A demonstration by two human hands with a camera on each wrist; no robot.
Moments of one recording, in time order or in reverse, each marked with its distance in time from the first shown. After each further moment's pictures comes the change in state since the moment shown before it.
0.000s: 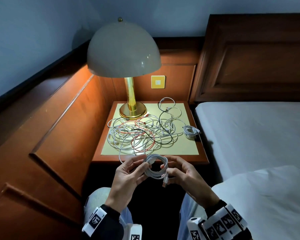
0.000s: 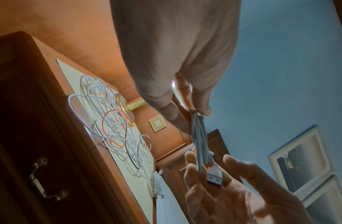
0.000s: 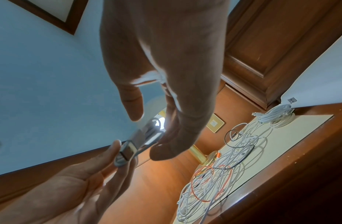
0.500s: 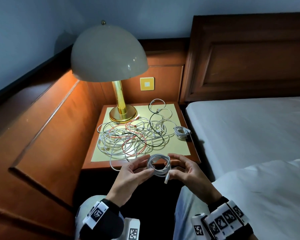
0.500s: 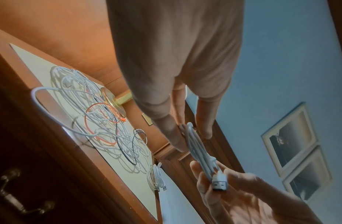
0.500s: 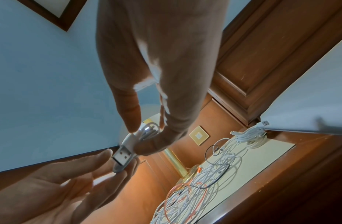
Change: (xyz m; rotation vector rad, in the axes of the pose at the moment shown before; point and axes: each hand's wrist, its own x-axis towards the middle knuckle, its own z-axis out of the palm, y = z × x) left_hand 0.028 -0.007 0.022 0.146 -0.200 -0.136; right_hand 0.003 0.004 -0.043 -0.084 0.102 -0.064
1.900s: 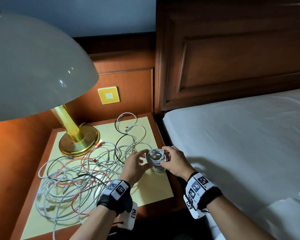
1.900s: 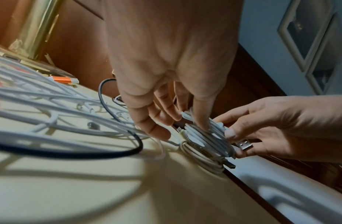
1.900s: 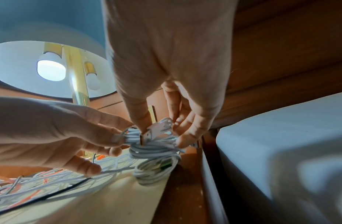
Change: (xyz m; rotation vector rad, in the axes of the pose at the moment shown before) left_hand 0.309 -0.044 0.041 1.106 -0.022 0.212; right_hand 0.228 0.025 -0.146 -0.838 0.300 0.087
